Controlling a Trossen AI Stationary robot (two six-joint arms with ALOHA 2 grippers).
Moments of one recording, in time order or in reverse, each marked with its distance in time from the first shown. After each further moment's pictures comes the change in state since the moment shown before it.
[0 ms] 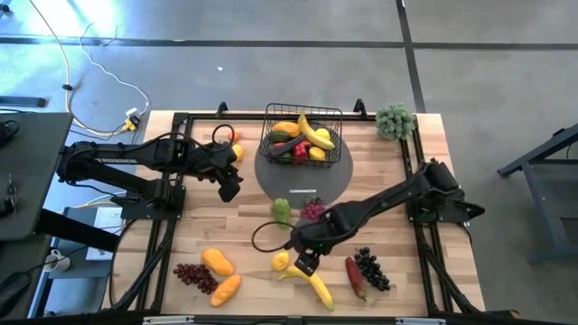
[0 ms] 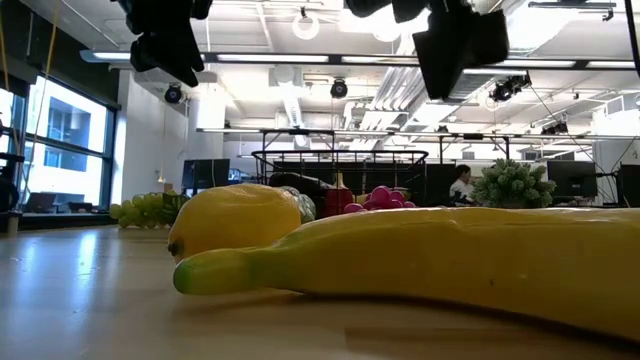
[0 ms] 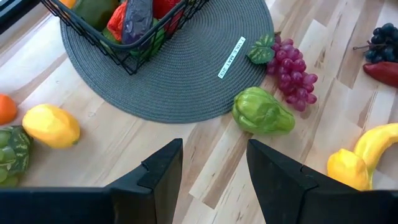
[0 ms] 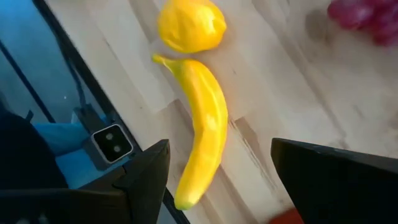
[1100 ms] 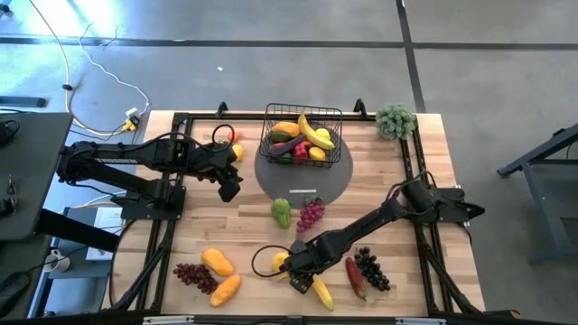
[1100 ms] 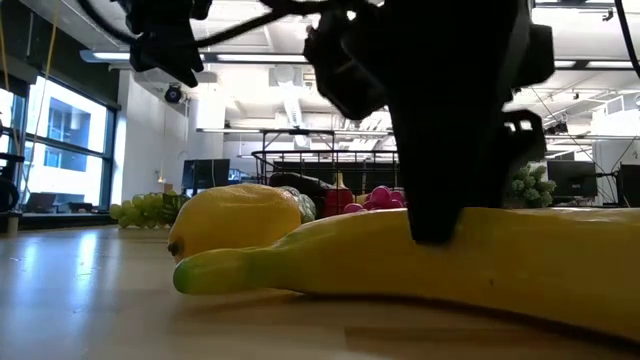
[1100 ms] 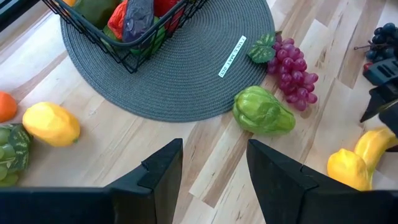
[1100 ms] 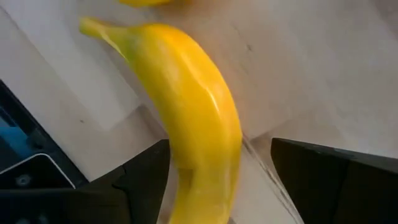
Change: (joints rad) left arm 0.000 0.000 0.000 -0.004 0.000 -0.009; right arm 0.080 0.238 0.000 0.135 0.031 0.101
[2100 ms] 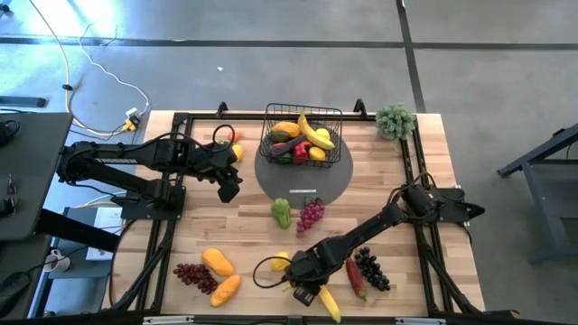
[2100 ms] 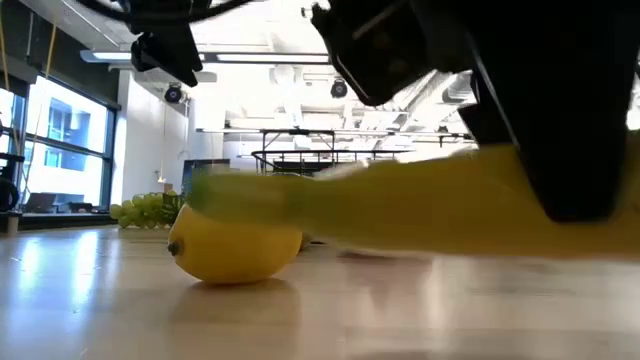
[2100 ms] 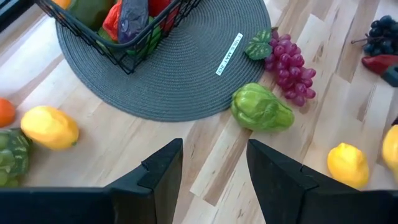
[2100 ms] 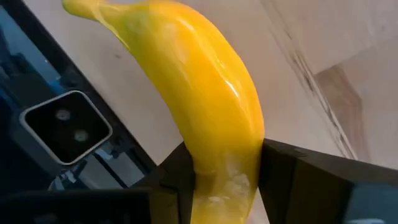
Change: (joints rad) left arm 0.000 0.000 0.000 0.000 0.010 0.036; right arm 0.039 0.021 0.060 -0.031 -0.153 0.026
